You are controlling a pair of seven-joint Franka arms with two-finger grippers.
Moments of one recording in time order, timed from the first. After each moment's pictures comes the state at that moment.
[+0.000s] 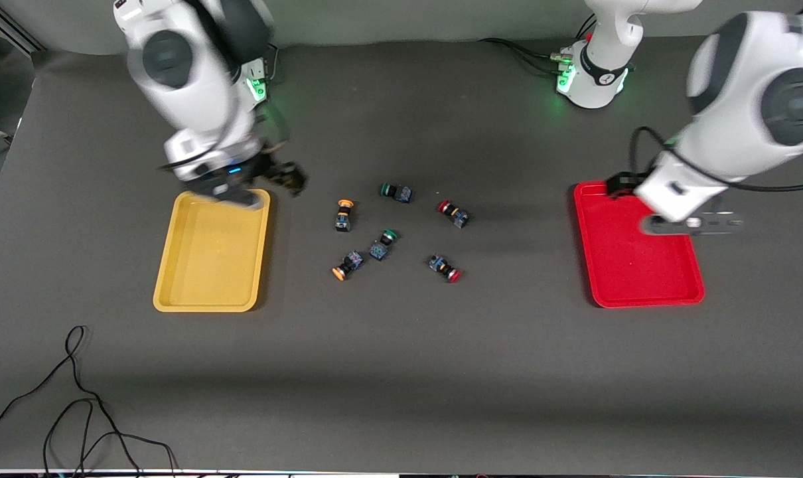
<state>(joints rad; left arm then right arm) -0.16 0.08 -0.13 -1.72 0.03 1.57 -0.32 0.64 0.02 -0.05 -1.92 0.02 1.89 0.83</state>
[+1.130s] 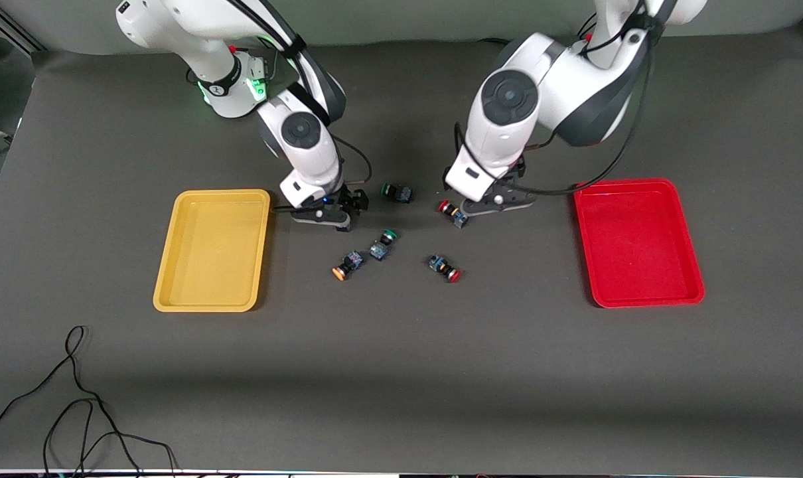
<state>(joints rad) -0.55 0.22 -0.14 -1.82 -0.06 1.92 -0.82 0.75 0.34 -0.05 -2.24 0.02 2.58 0.82</state>
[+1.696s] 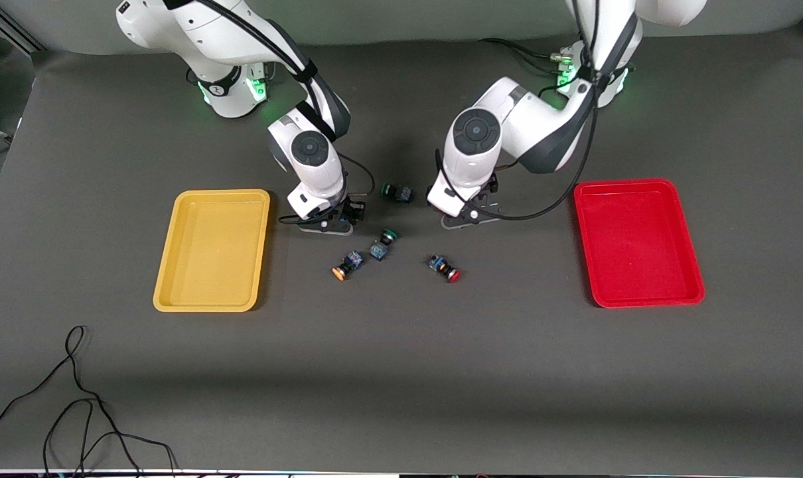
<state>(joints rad) -0.61 0.34 -0.14 -1.92 -0.06 2.16 -0.89 0.75 0.42 -0.06 -2.24 0.02 2.63 0.82</state>
